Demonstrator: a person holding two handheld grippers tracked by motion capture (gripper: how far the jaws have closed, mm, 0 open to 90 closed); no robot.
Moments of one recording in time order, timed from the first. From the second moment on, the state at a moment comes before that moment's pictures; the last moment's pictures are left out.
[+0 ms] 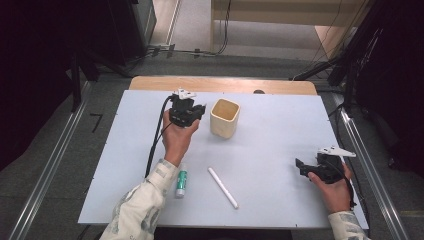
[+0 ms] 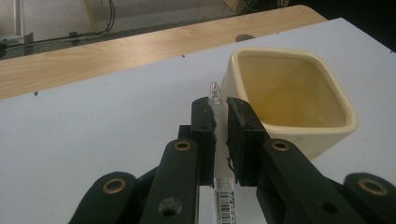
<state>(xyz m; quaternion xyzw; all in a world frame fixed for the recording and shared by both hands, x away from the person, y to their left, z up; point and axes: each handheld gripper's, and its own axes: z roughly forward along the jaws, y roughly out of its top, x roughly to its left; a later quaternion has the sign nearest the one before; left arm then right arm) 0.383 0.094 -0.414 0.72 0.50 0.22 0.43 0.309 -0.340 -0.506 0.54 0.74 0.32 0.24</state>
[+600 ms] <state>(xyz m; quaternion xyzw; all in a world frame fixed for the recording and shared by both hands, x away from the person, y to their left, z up) 0.401 0.070 -0.401 0.73 0.49 0.22 0.43 0.309 -0.341 -0.506 0.54 0.74 0.32 0.24</state>
